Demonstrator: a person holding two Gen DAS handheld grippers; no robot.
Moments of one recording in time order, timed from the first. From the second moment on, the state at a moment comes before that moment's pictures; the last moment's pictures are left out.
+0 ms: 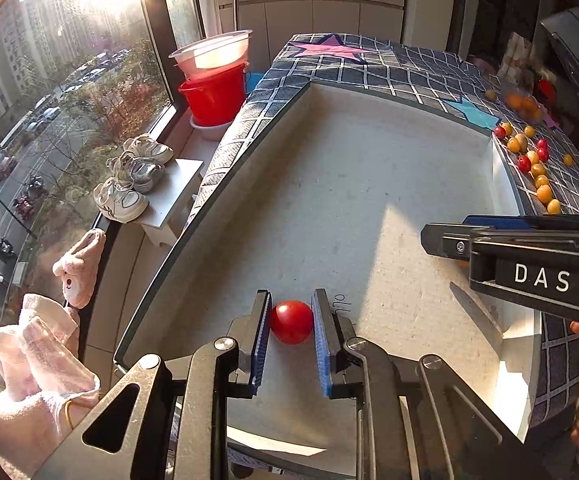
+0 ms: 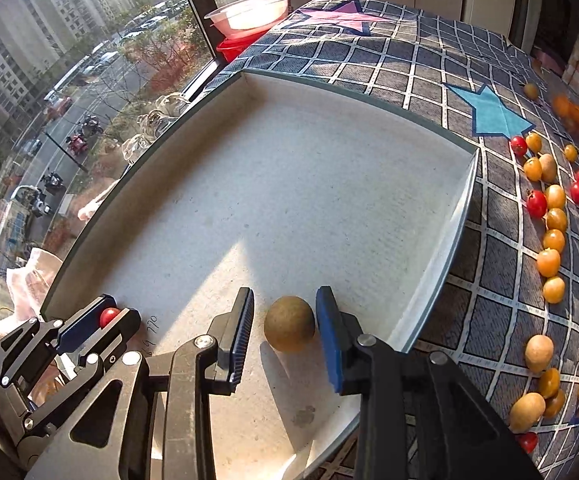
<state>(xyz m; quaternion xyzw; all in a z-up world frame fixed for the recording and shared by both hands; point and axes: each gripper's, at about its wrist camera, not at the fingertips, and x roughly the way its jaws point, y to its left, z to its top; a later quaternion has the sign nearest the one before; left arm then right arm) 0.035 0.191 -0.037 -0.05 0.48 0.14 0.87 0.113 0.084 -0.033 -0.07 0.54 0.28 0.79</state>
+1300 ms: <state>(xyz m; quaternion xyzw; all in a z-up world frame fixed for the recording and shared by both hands) 0.054 0.074 0.007 0.01 0.46 0.05 0.89 0.111 -0.141 0.002 0.04 0.50 0.15 0.85</state>
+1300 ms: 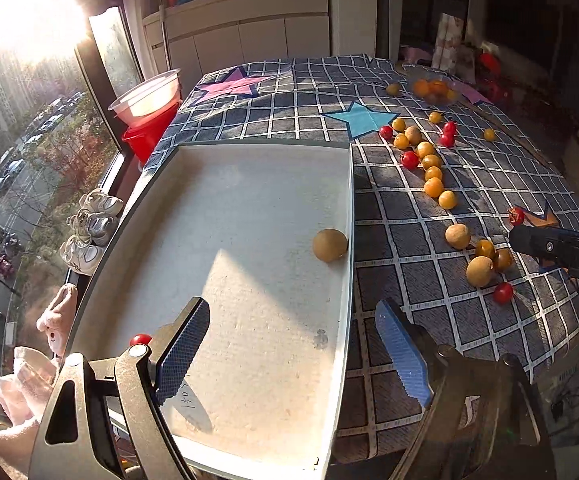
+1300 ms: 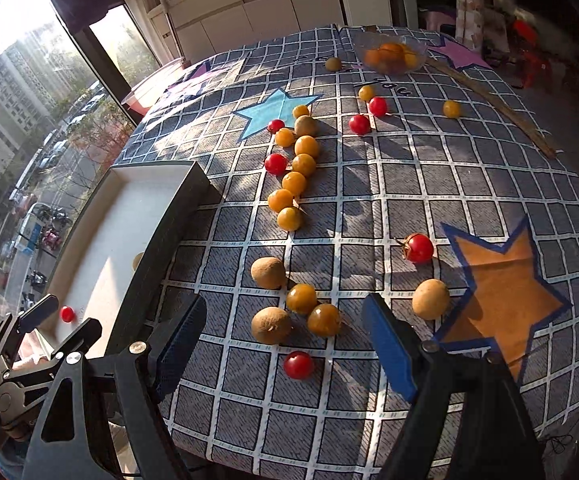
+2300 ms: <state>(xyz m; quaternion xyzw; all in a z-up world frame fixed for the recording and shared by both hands) 0.153 -0.033 -0.034 0.05 0.52 -0.04 0.85 0.109 -0.201 -0.040 -0.01 0.48 0.11 0.87</state>
